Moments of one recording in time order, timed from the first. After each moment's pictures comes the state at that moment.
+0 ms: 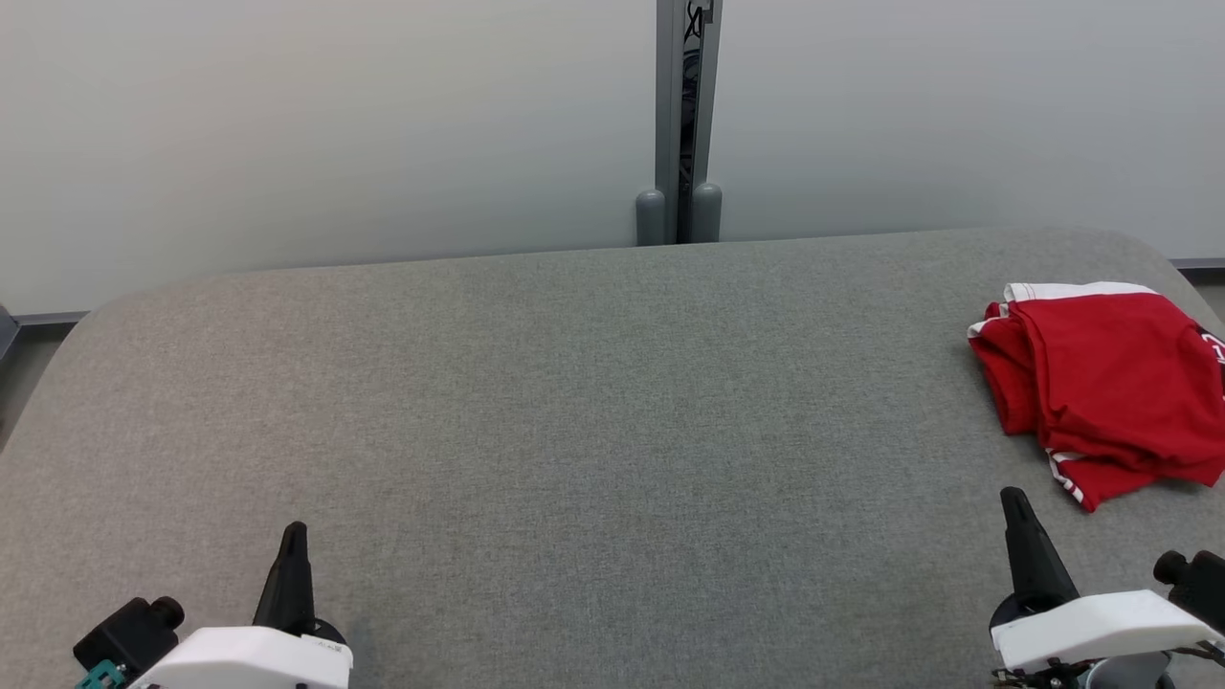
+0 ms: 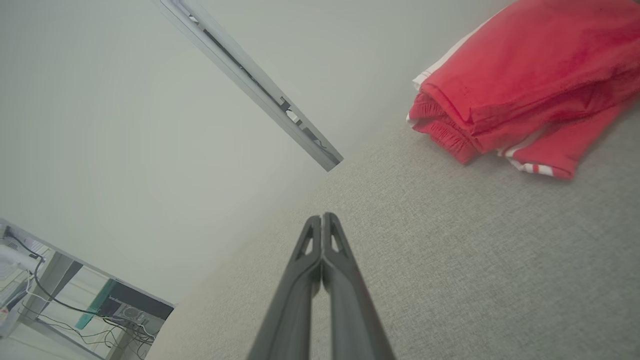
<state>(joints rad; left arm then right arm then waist) 0.00 0.04 0.02 0.27 -0.85 -0.04 -0.08 -0.03 -0.07 0.04 0.25 0.86 0.13 -0.11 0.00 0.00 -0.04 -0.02</state>
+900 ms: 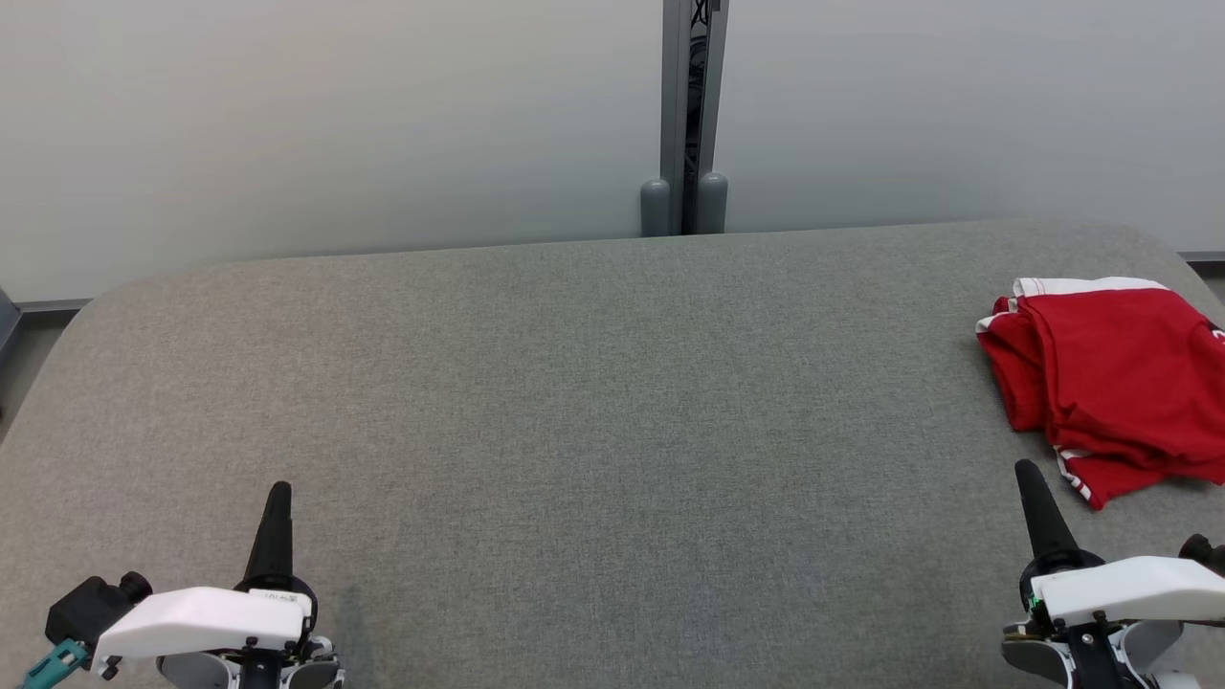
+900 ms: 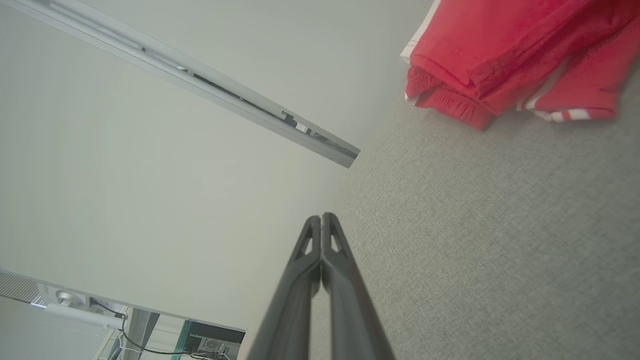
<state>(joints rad) -0.07 0.04 0.07 0.30 -1.15 -0.07 0.00 -0.10 -0.07 0.00 0.29 1.17 0.13 -0.03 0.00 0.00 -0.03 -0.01</state>
